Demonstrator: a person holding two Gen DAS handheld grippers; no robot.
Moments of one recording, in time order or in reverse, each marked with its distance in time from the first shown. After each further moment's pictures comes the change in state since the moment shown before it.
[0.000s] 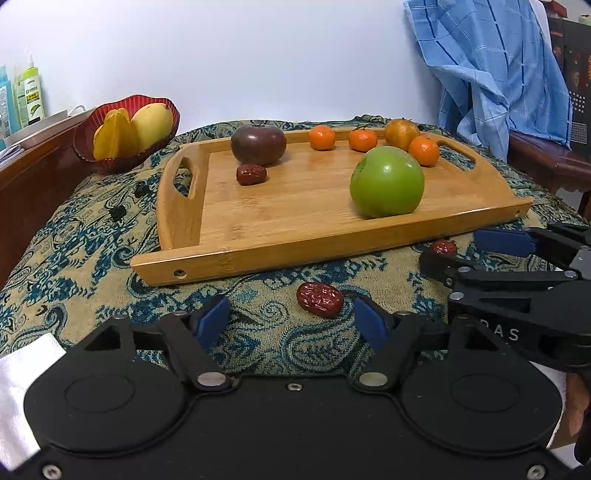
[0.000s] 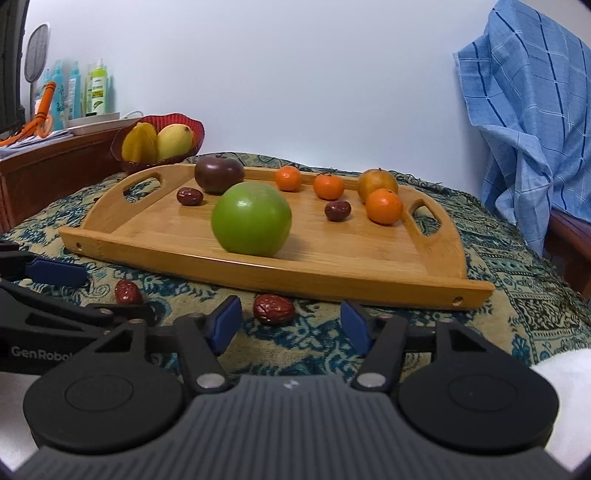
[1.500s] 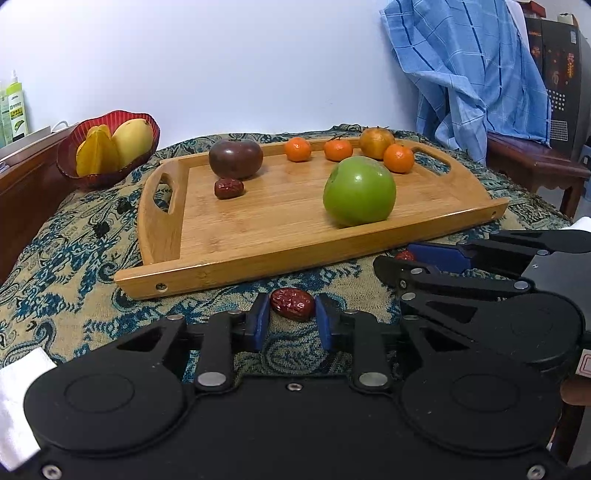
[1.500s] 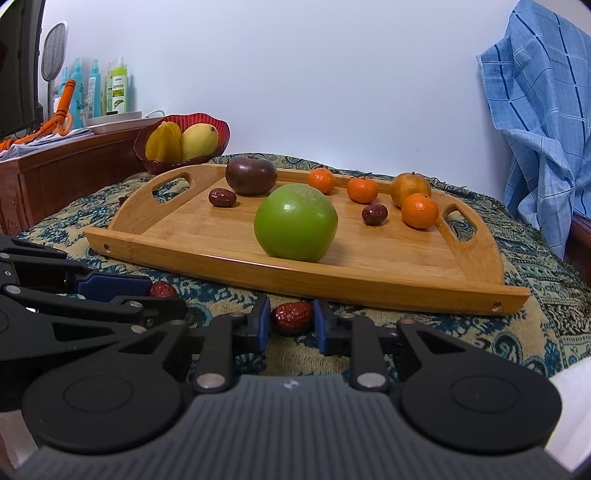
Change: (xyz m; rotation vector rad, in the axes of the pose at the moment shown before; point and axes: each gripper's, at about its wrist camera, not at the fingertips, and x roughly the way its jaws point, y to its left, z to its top) left arm -0.009 -0.007 -0.002 0.038 -0.040 -0.051; right arm 0.003 0.017 0.003 -0.012 -0.013 0.056
